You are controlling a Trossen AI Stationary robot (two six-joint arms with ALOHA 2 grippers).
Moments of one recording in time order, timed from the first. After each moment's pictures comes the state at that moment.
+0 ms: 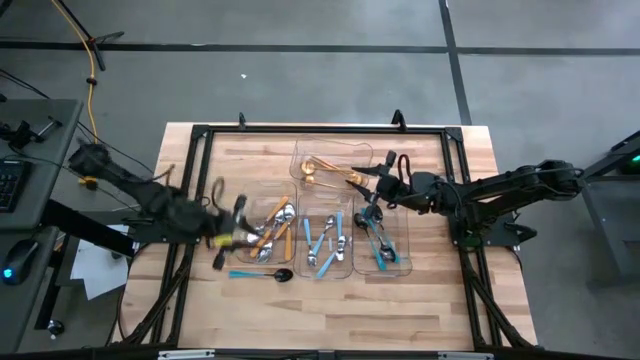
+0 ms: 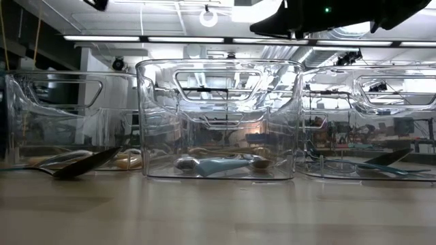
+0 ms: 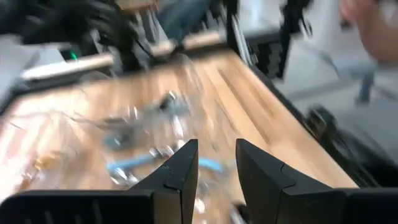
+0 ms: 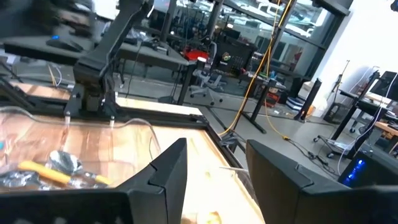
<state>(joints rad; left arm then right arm) -0.49 0.80 0.65 -0.19 -0.26 0.01 0.03 1.23 0.59 0.64 0.42 -0.31</state>
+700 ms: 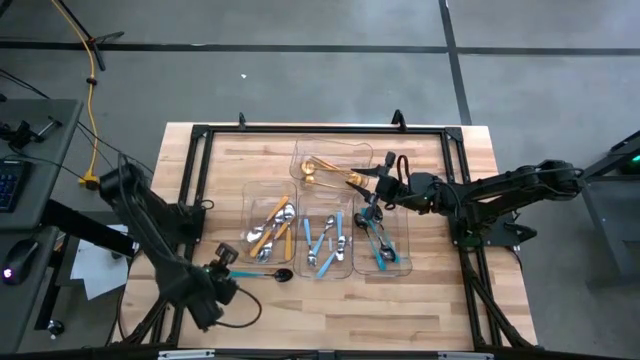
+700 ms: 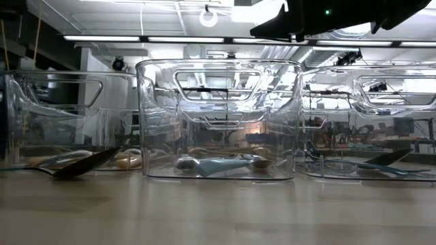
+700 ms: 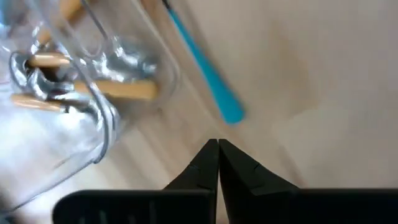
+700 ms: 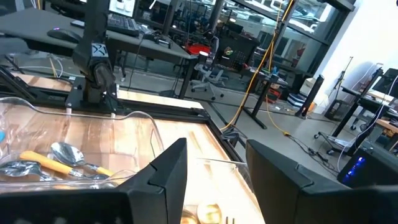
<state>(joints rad) -0.97 1.54 1.07 -1.18 -0.32 -0.40 0.03 1.23 0.59 0.61 0.42 -0.32</state>
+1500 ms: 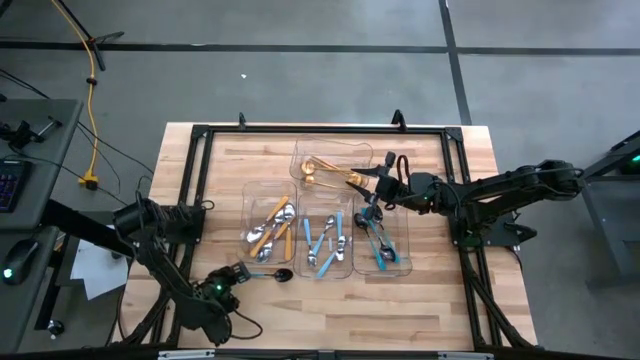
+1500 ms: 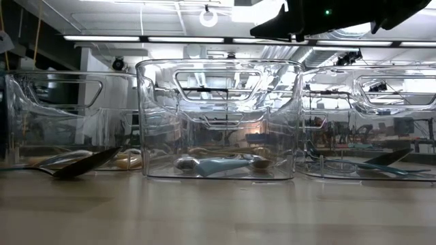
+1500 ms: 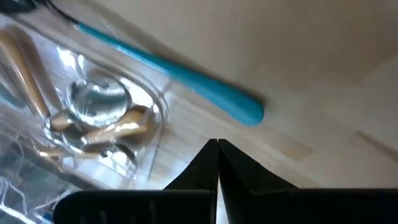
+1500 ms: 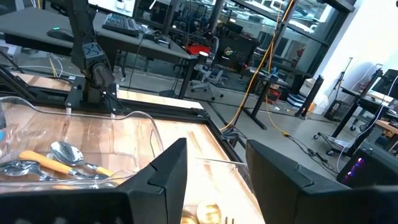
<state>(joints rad) -1.04 1.88 1.06 -1.20 -0.46 0.01 0.03 1.23 0.59 0.61 0.42 -0.32</state>
